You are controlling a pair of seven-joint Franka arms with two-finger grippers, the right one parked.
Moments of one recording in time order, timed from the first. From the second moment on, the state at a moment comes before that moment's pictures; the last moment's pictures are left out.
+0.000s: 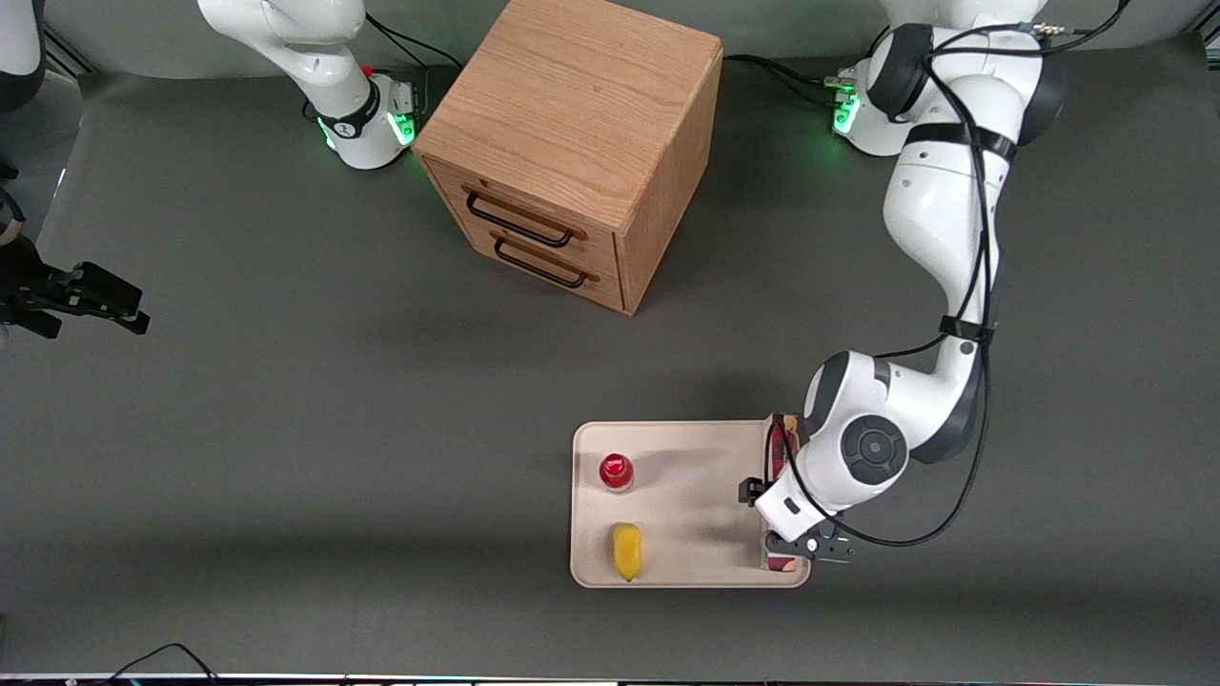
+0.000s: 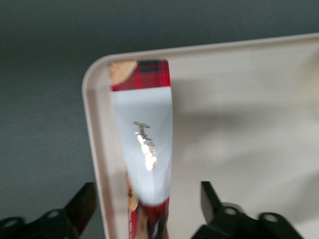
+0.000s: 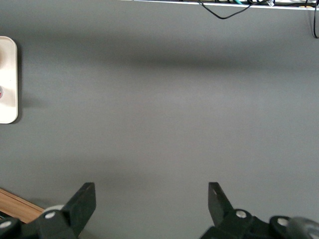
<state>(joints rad) -0.30 0.94 -0.06 -1.11 -0.01 2.18 -0.22</state>
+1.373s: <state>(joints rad) 0.06 0.04 -0.05 -1.64 0.02 1.71 0.05</state>
